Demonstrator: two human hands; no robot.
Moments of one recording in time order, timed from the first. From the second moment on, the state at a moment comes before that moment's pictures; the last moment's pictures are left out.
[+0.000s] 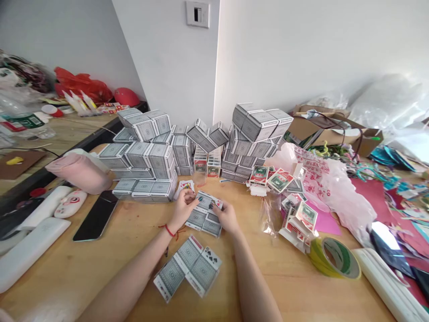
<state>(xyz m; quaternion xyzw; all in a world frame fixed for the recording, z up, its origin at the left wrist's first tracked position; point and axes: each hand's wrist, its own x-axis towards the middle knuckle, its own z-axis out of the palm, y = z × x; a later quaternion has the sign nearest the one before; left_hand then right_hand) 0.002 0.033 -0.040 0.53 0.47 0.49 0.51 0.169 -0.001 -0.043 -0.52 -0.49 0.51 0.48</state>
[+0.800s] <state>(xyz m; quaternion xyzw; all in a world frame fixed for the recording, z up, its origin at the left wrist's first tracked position) -0.008 0.041 -0.031 0.56 0.45 0.40 0.58 0.174 0.002 -0.051 -0.53 -0.51 0.47 0.49</state>
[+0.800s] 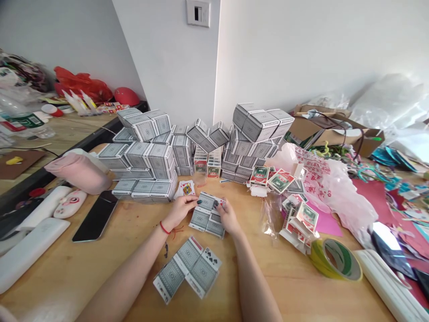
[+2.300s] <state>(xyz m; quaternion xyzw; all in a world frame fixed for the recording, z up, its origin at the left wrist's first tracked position) -0.003 0.040 -0.042 0.60 0.50 0.41 0.48 0.166 0.002 -0.055 -0.56 -0.57 0.41 0.44</state>
